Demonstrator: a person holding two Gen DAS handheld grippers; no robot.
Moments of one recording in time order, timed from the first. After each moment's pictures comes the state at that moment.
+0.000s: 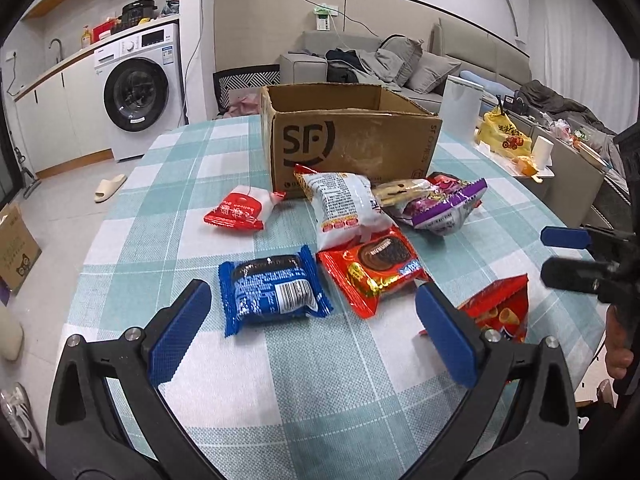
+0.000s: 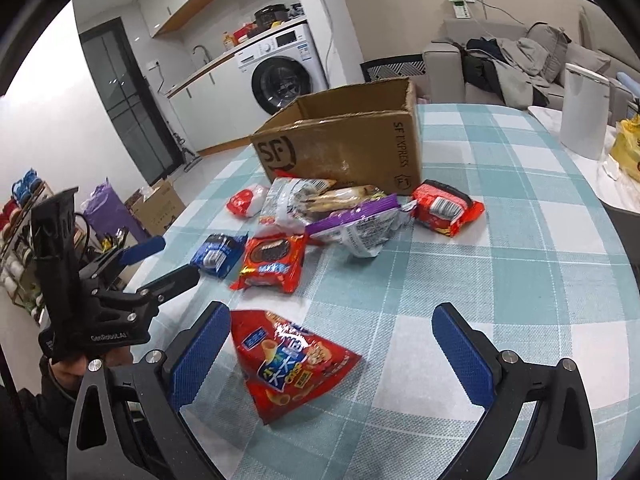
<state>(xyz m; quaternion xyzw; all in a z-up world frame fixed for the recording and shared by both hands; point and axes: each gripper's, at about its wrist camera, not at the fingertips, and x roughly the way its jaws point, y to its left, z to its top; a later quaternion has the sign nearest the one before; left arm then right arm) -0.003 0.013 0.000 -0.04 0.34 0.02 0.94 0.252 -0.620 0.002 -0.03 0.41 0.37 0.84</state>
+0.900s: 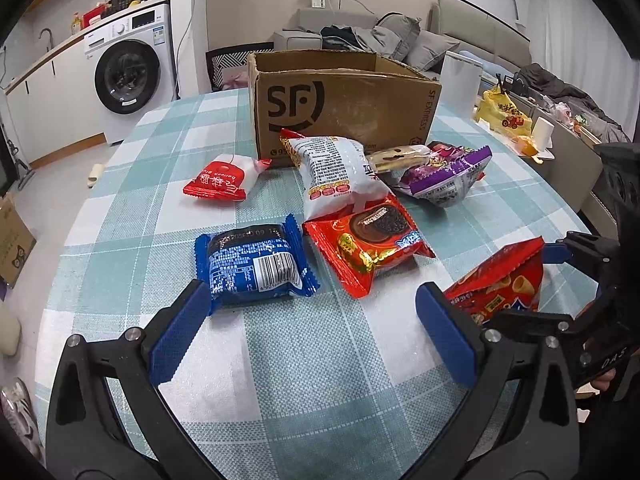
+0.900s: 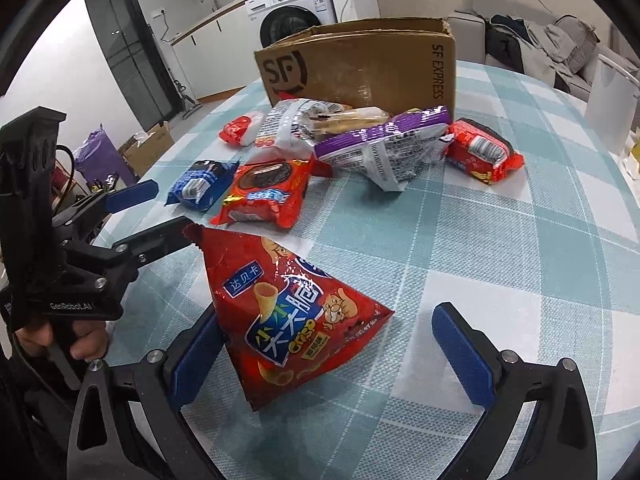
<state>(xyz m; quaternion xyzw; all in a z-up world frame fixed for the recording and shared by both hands) 0.012 0.005 -0.030 -0.04 0.37 0.01 0.93 0.259 -0.595 -0.048 -0.09 0.45 0.36 0.81</state>
